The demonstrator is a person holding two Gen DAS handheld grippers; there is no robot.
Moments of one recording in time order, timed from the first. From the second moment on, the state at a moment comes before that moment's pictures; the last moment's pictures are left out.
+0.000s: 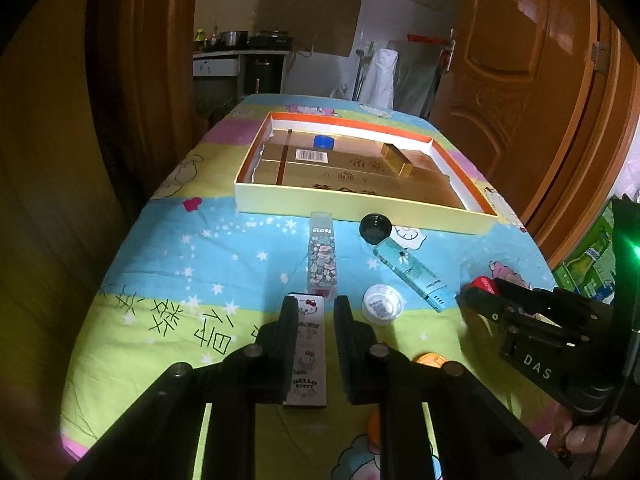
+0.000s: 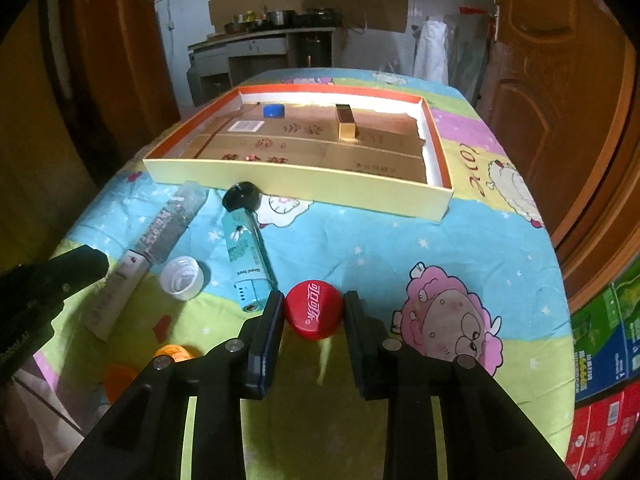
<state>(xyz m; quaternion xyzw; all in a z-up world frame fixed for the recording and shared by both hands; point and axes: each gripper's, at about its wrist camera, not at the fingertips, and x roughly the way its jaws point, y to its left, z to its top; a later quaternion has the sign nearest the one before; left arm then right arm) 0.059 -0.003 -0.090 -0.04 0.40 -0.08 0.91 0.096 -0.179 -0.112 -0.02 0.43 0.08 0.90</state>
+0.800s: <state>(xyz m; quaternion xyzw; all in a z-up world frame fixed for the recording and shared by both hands) 0.068 -0.015 -0.123 0.05 0.43 -0.09 0.90 0.091 -0.191 -0.116 0.02 0.43 0.10 0.90</state>
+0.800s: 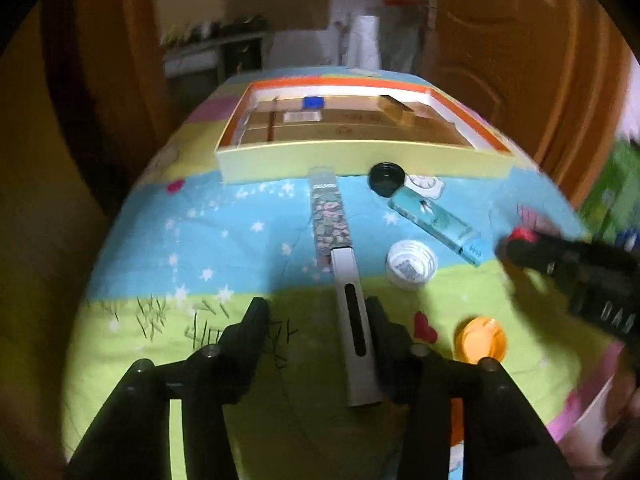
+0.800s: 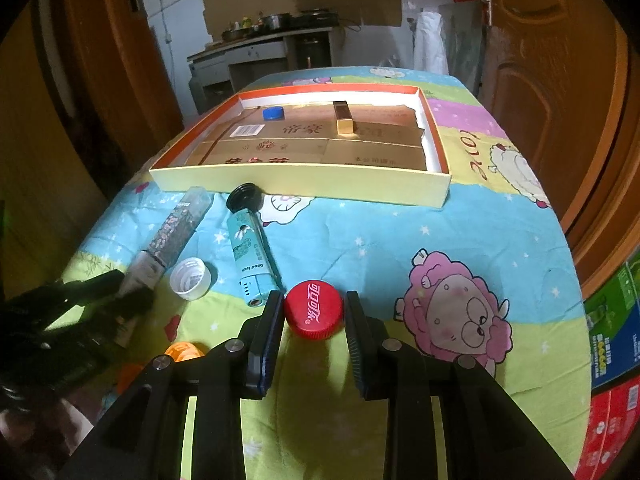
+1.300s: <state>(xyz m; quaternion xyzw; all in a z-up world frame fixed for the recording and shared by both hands) 0.065 -0.011 -0.122 0.03 0.42 -0.10 0.90 0.089 -0.196 -0.122 0.03 0.43 0.10 0.89</state>
